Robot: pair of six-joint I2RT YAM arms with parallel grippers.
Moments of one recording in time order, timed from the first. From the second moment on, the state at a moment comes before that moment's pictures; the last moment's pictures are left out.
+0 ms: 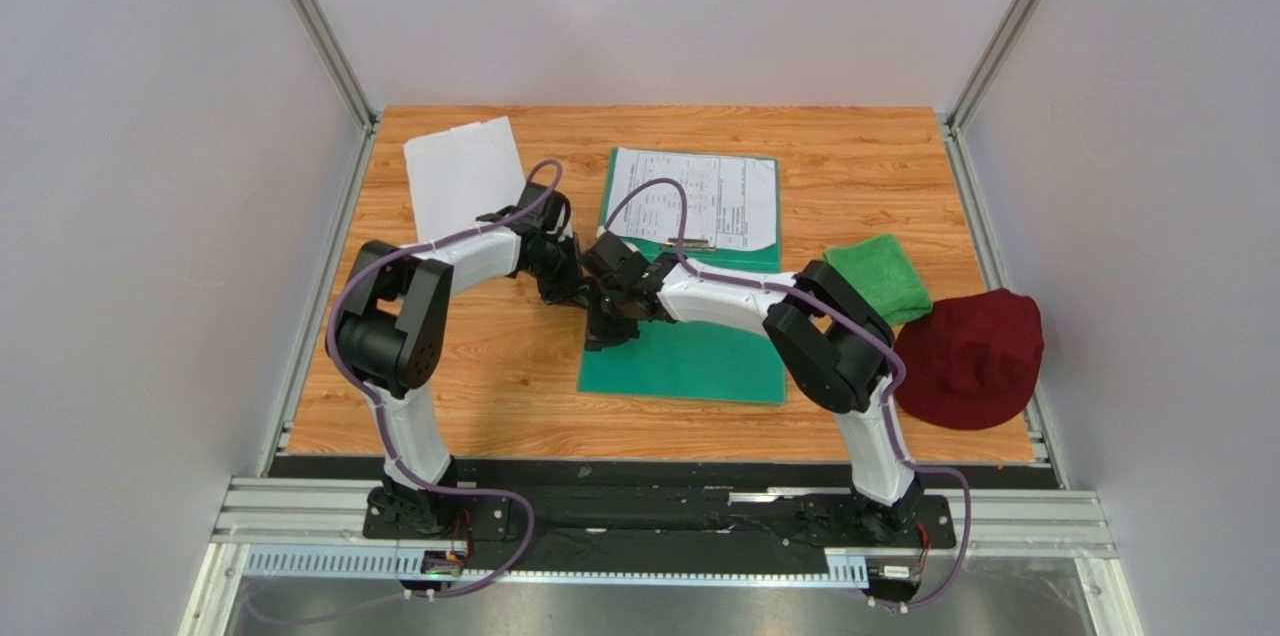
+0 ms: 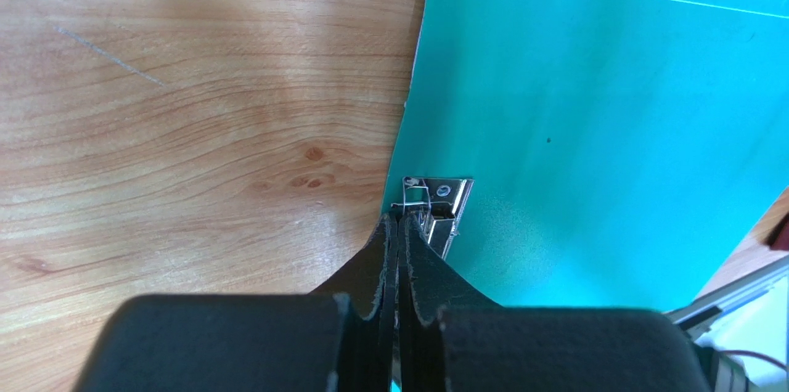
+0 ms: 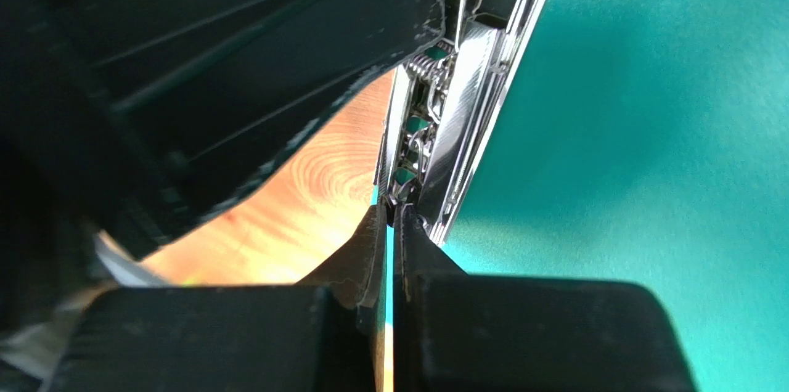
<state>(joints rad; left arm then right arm) -0.36 1.86 1.13 -0.41 0.29 -0.58 0.88 2.09 1.43 -0.37 -0.12 0.85</state>
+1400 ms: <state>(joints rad) -0.38 1.85 1.12 -0.45 0.35 -0.52 0.79 1.91 1.22 -0.22 -0.24 0.71</state>
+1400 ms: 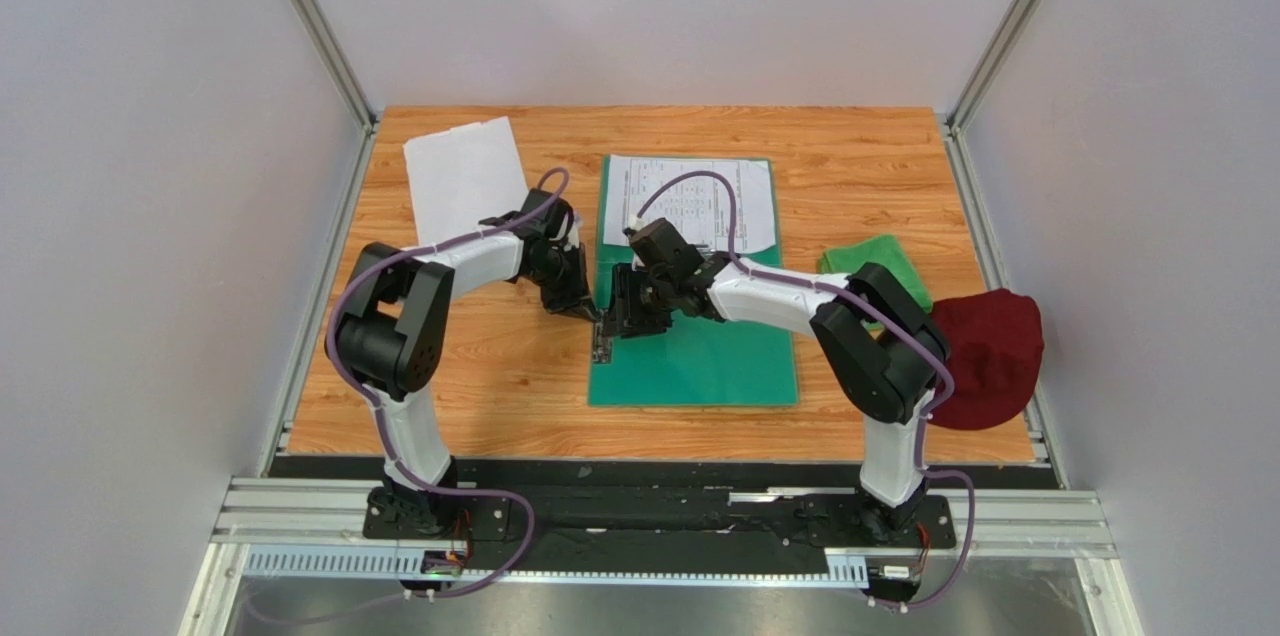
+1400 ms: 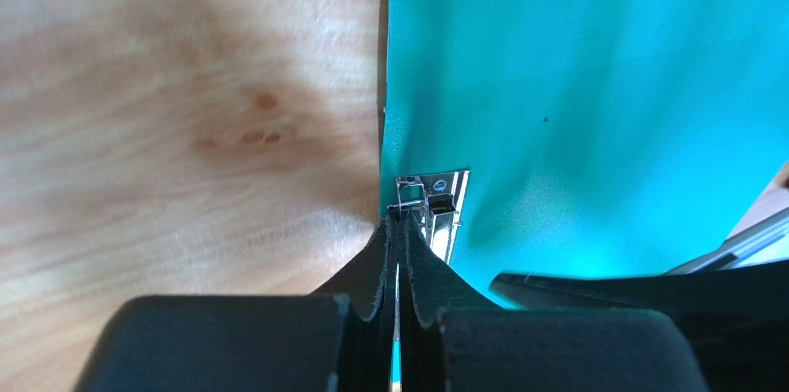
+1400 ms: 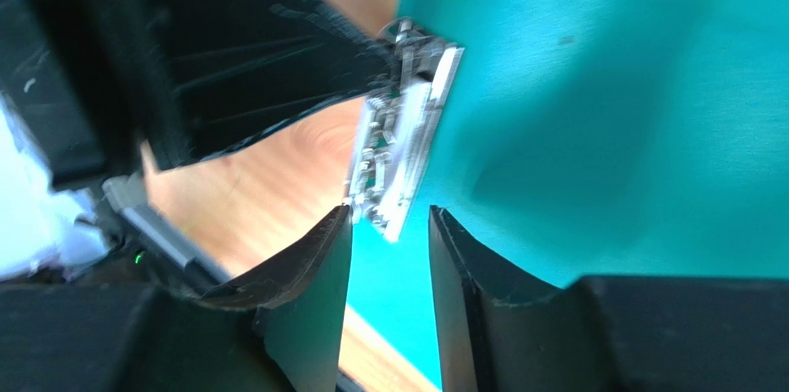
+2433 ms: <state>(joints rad) -0.39 1.67 0.93 -0.45 0.21 -0.73 0.87 1.91 1.07 0.07 -0.42 0.83</state>
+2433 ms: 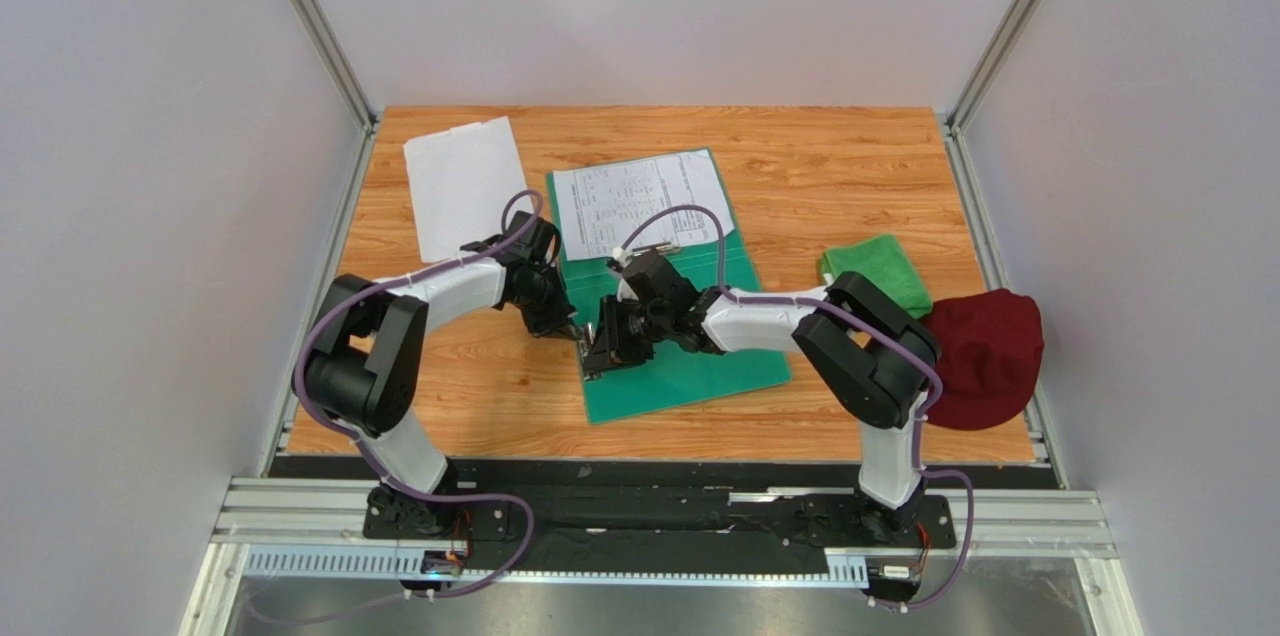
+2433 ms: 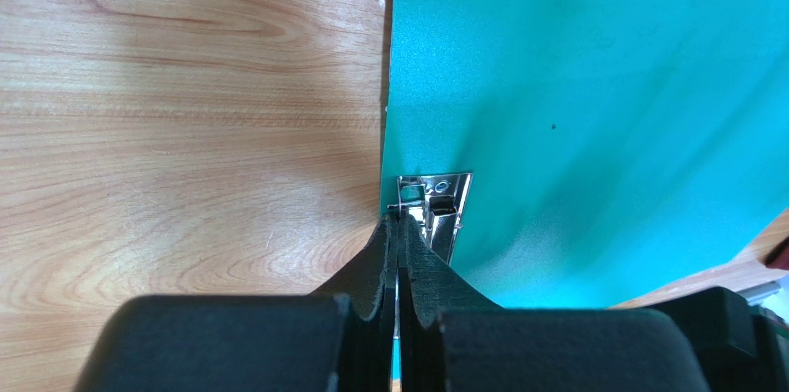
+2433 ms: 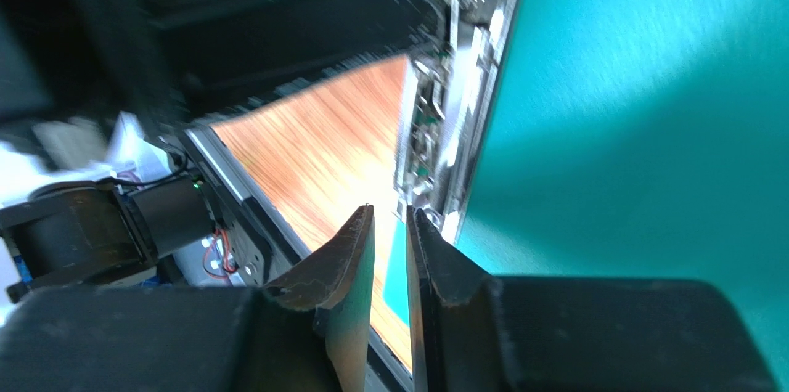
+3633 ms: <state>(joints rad) -0.39 1.72 1.00 -0.49 0.18 -0.60 0.92 2.05 1.34 -0.32 -0.24 0.82</state>
